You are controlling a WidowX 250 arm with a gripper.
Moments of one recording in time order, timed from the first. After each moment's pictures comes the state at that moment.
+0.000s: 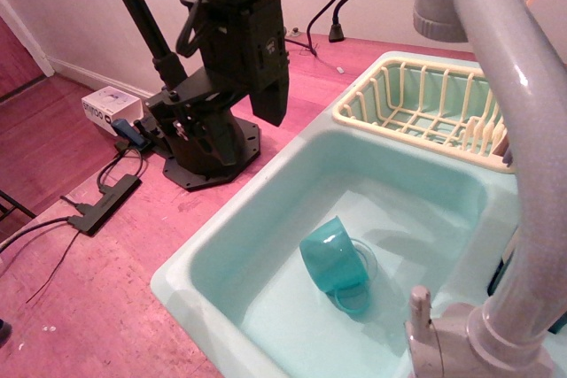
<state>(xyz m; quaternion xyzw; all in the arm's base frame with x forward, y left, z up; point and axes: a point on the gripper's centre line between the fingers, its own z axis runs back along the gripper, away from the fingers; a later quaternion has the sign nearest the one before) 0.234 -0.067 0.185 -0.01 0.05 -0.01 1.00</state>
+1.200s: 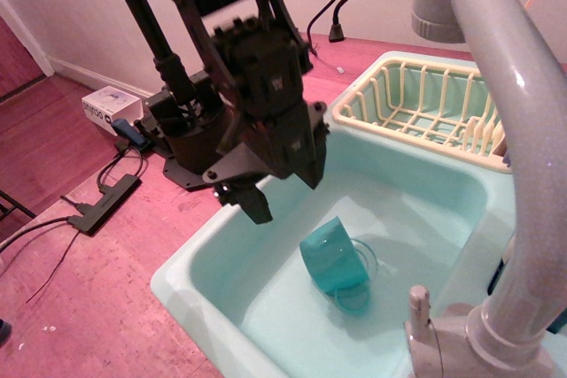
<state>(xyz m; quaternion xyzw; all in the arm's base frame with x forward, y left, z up) 0.258 -0.071 0.124 0.02 0.02 -0.16 0.99</state>
